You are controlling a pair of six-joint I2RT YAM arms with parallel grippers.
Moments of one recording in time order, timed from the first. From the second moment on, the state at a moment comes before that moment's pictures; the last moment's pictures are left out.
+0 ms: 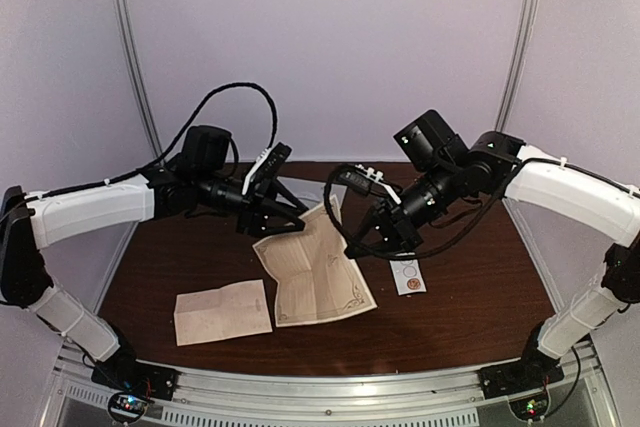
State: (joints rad) left arm -0.68 1.47 1.11 -0.11 0.99 0.17; right arm 0.86 1.49 1.44 -0.80 -0.84 -0.10
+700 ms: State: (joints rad) left arm -0.68 1.51 1.12 -0.14 0.97 0.18; right arm 0.86 1.49 1.45 -0.82 -0.75 -0.10
